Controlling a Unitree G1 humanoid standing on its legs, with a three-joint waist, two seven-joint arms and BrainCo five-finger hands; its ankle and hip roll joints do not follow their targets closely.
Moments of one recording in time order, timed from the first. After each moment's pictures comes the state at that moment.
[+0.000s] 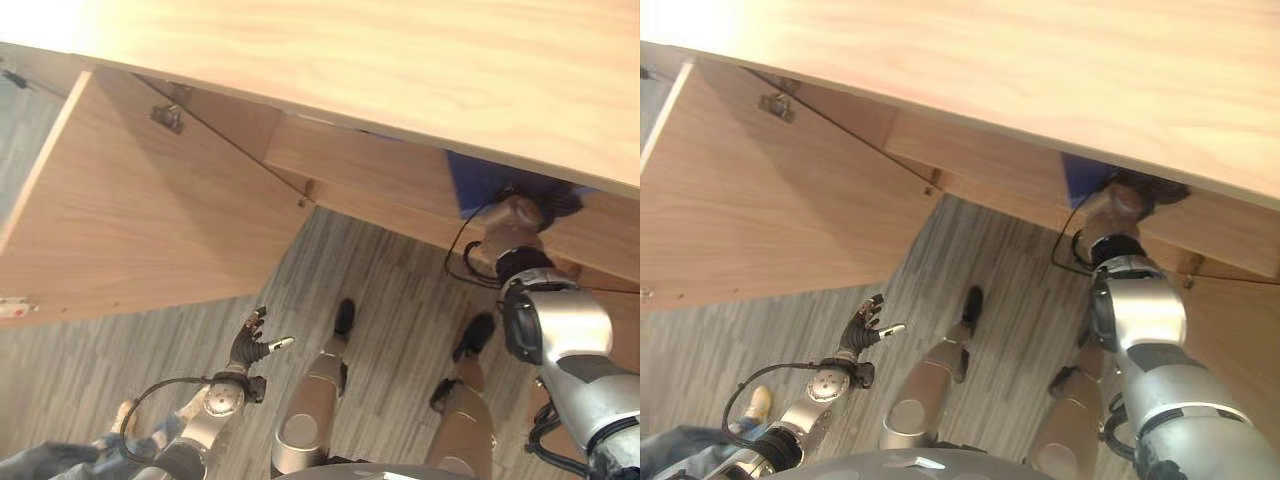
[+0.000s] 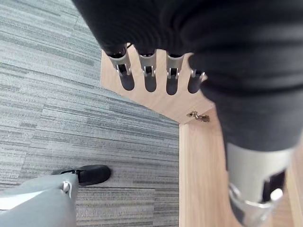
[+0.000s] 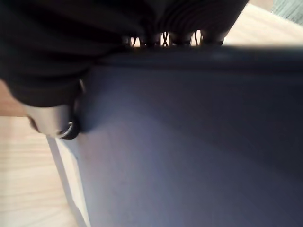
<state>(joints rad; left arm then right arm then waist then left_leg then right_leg) -0.04 0.34 -0.53 0.63 -0.42 -0.32 0.02 -1.09 -0.38 -0.12 1.27 0.77 -0.37 -0.69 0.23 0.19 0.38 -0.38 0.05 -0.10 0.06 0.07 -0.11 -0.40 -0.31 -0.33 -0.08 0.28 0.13</state>
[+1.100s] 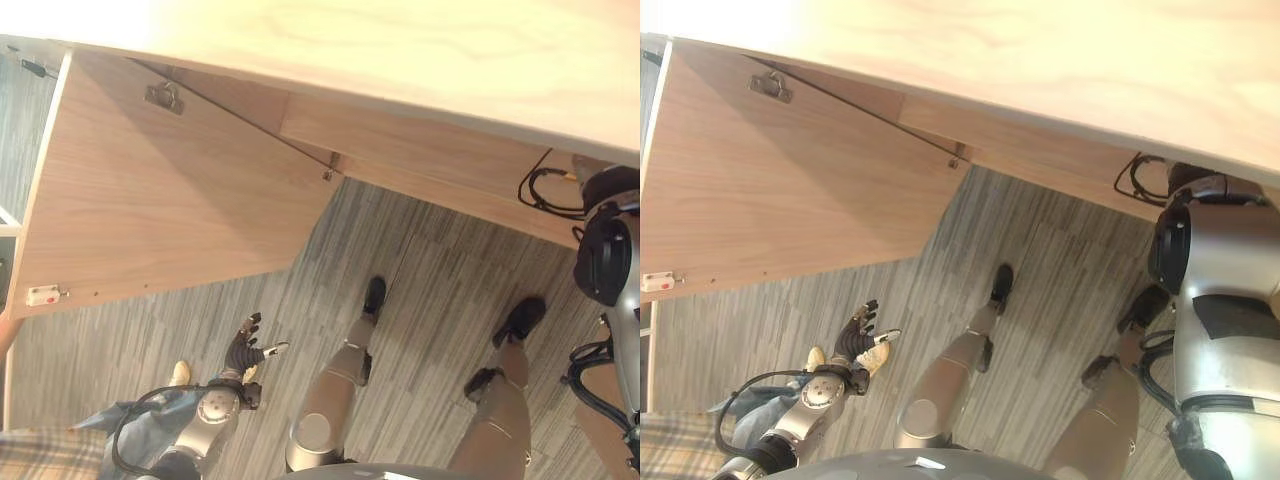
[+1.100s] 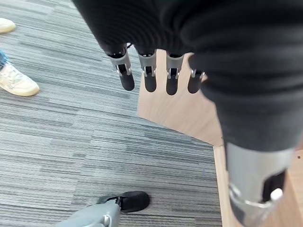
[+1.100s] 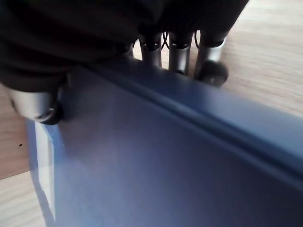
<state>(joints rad) 0.01 0.35 -0.49 0.63 -0.41 -0.31 0.01 -1.50 -0.60 -0.01 1.50 1.12 -0.38 -0.66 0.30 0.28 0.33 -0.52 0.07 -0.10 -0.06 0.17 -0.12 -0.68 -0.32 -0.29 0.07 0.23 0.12</state>
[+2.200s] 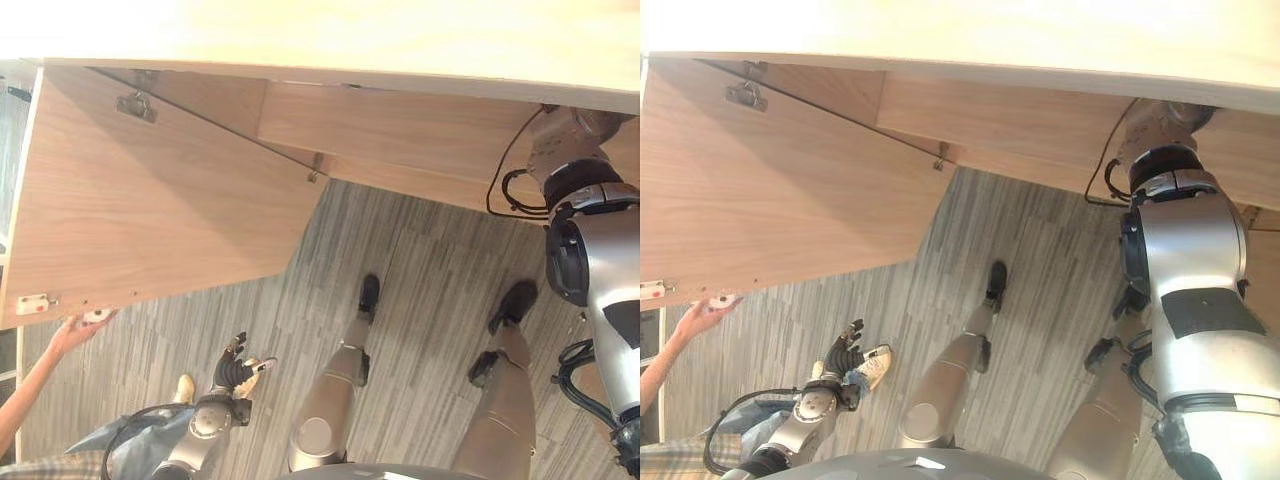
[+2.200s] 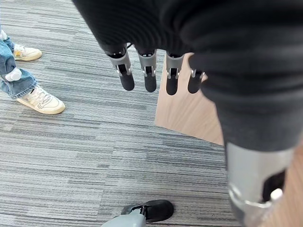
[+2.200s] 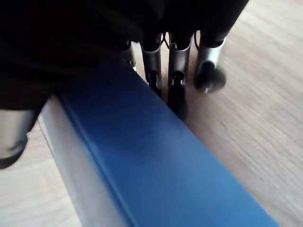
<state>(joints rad) 0.04 0.34 -0.46 0.71 -0.41 -0.29 0.04 -1.48 -0.47 0.15 1.50 0.96 -0.28 -0.52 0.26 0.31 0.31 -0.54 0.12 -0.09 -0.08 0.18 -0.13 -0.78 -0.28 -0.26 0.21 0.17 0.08</state>
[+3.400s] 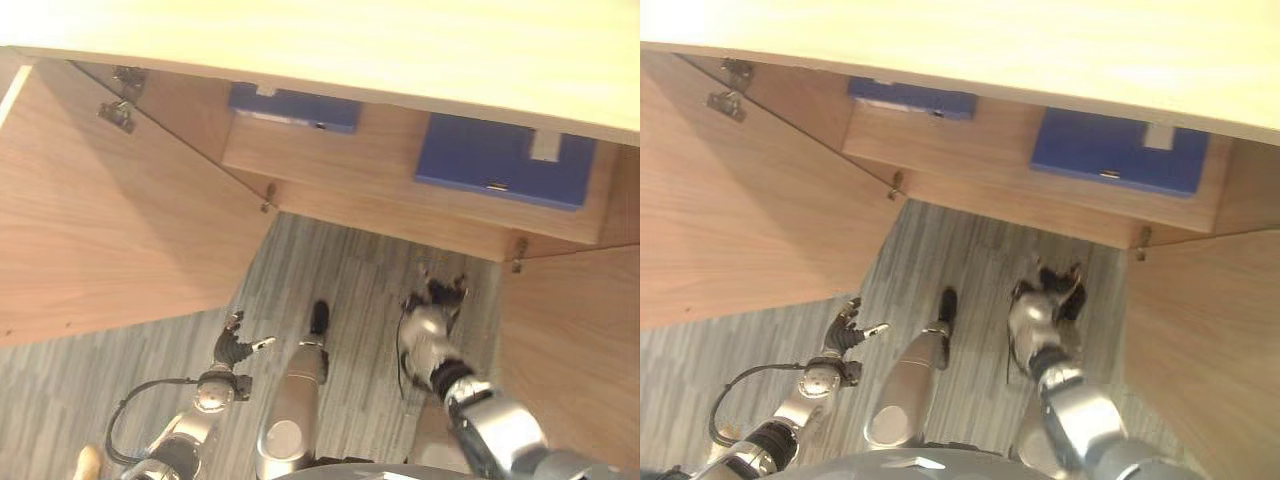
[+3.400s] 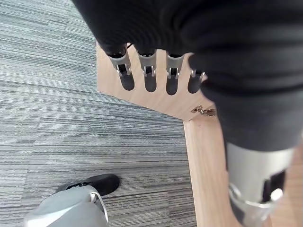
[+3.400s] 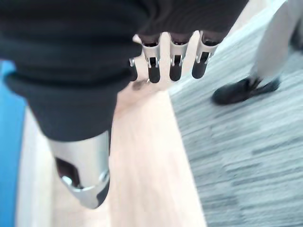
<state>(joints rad) -0.11 0.35 -0.44 0.82 -0.35 -0.29 0.09 -0.44 0.01 0.23 1.04 0.68 -0.35 -0.61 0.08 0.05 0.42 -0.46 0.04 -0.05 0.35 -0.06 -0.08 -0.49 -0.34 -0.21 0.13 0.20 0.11</state>
